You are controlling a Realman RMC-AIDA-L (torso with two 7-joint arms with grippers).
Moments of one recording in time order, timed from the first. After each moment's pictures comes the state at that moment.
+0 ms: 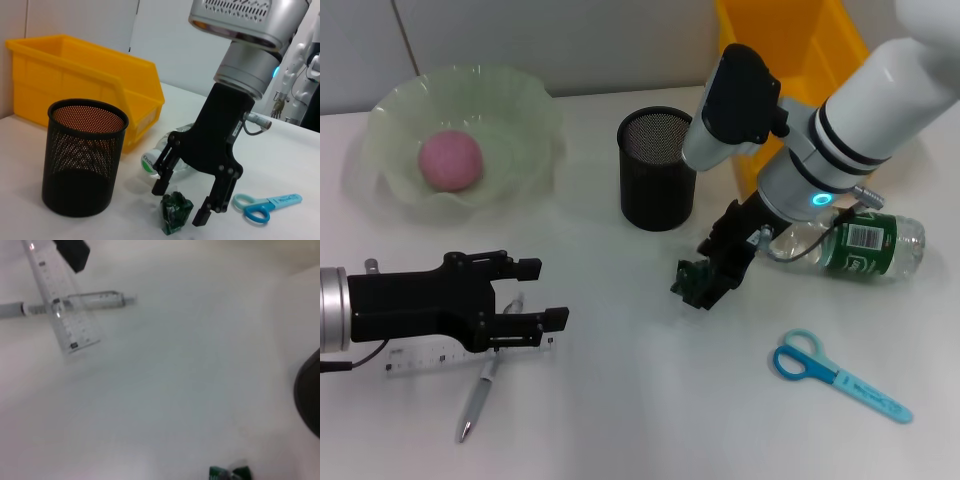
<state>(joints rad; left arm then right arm) -0.48 -2.03 1.01 0.71 1.87 1.51 -1.44 0.93 2.08 -1.29 -0.71 -2.52 -1.26 2.09</state>
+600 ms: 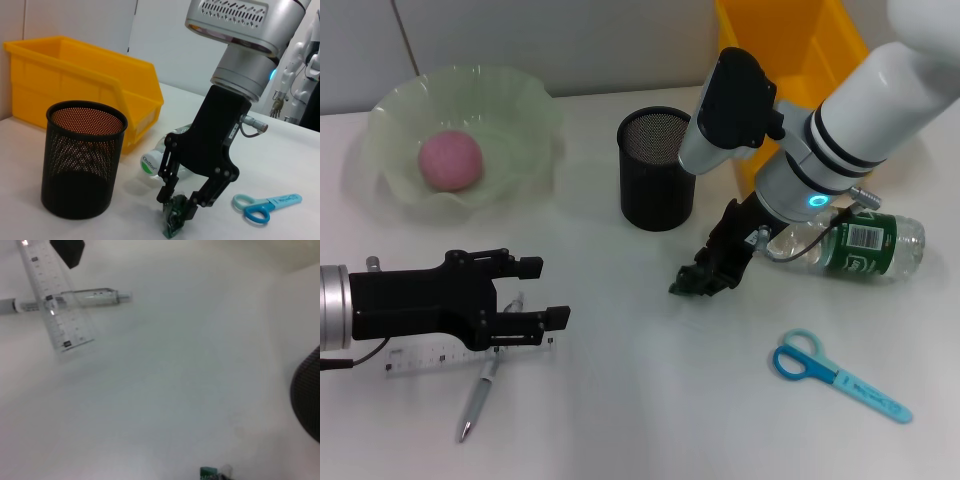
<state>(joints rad) -0.49 -2.03 1.01 0.71 1.87 1.51 -1.44 0.93 2.08 -1.31 -0.70 -2.52 -1.25 2.09</state>
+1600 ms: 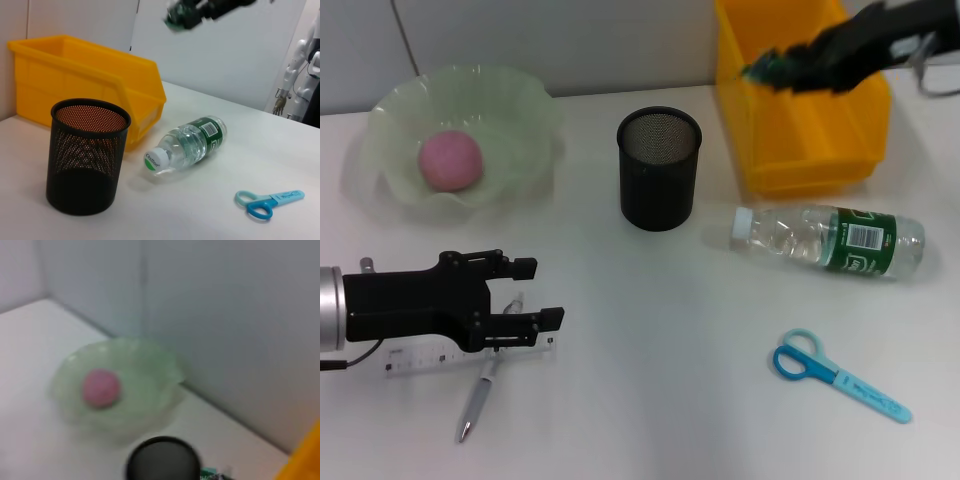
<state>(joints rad) -0.48 -2.03 1.01 0.71 1.87 1.51 -1.43 0.67 2.05 -0.85 -1.45 -2.38 -1.55 2.21</state>
